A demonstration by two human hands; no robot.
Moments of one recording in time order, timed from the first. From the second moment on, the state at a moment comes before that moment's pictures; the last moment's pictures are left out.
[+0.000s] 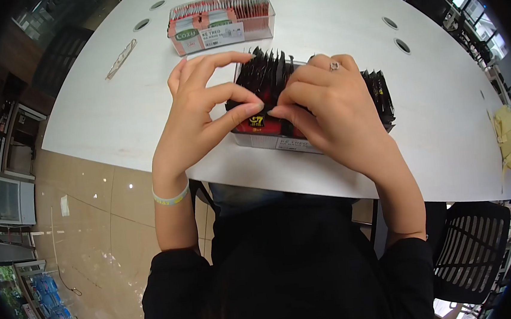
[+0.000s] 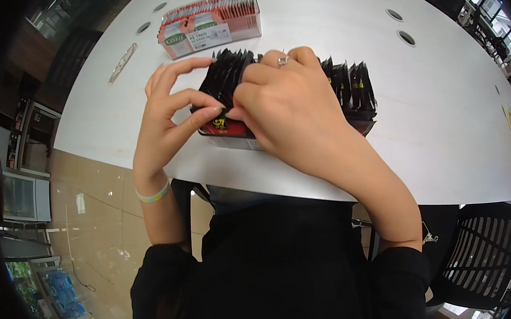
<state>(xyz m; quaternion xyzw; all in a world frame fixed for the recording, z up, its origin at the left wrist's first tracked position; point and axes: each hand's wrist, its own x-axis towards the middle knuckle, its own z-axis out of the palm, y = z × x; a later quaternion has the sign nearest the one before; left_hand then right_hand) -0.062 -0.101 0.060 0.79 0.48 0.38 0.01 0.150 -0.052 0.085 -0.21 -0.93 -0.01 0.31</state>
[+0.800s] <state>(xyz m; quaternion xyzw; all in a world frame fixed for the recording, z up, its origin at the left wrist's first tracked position) -0.061 -0.086 0.055 0.66 0.51 0.44 0.34 0.271 0.007 0.079 -0.39 -0.85 0.26 0.24</state>
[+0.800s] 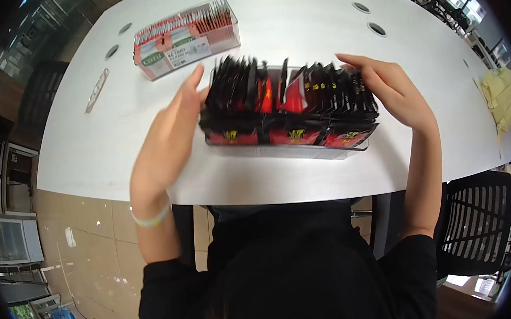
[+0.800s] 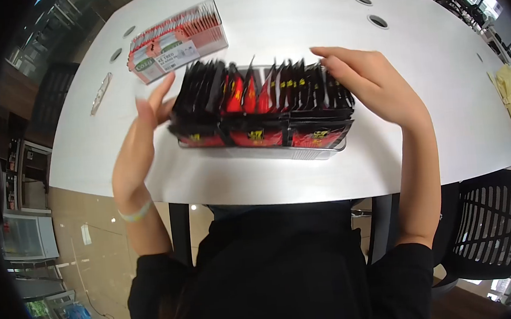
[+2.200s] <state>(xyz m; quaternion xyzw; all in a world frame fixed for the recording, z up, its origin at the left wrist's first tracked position) -0.017 0.014 0.043 0.83 0.32 0.43 0.12 0.222 -0.050 0.097 -0.23 -0.95 0.04 0.21</state>
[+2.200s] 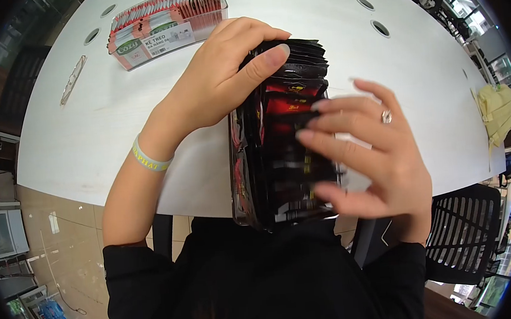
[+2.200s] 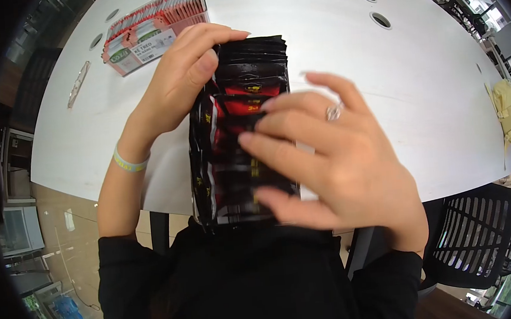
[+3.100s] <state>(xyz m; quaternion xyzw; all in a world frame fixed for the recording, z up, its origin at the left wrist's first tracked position) -0.003 0.031 0.002 0.53 0.30 0.62 0.50 0.242 -0.015 0.039 -0.25 -0.77 0.40 0.43</state>
